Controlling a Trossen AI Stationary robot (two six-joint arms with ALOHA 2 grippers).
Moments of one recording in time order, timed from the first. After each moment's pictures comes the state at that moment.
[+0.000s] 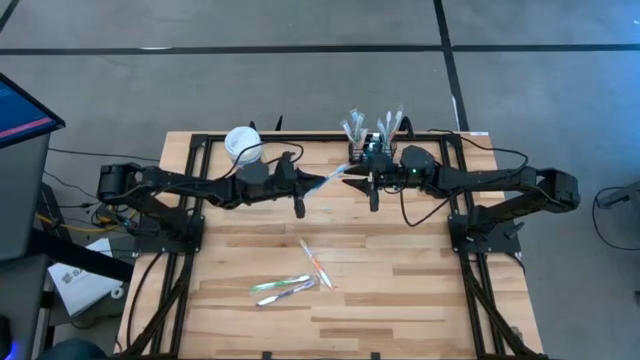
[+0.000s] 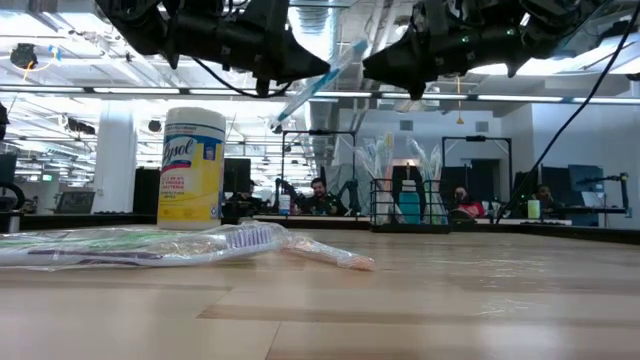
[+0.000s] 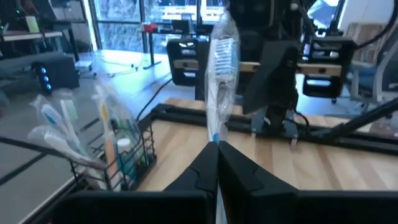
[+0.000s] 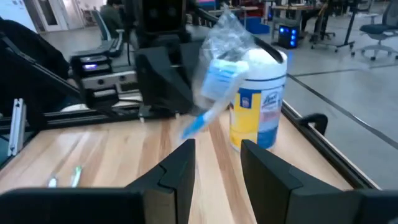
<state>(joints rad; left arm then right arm) 0.15 1.44 0.72 0.66 -0.15 -0.03 -0.27 1.26 0.66 0.47 -0.19 0.04</state>
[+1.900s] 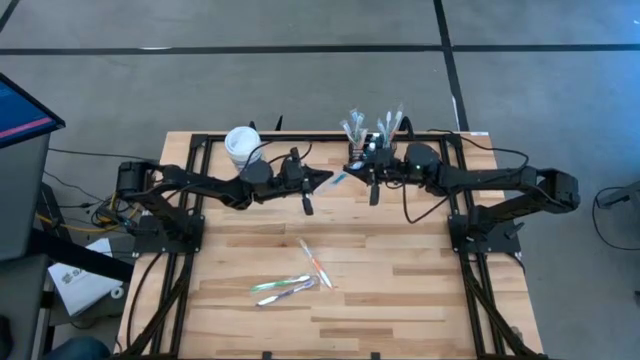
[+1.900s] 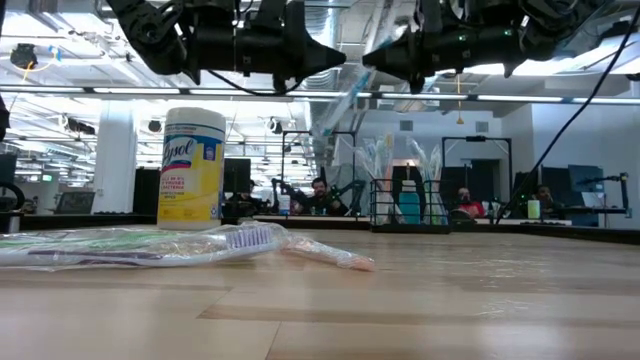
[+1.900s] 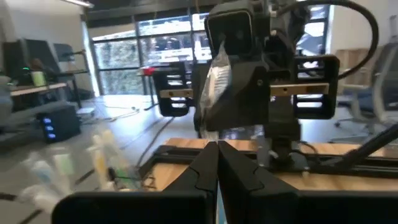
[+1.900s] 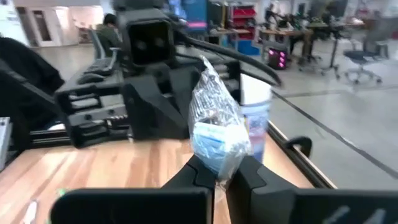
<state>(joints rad) 0.17 1.58 0.75 0.96 -0.10 0.08 -0.30 1.26 0.66 0.56 -0.18 0.03</state>
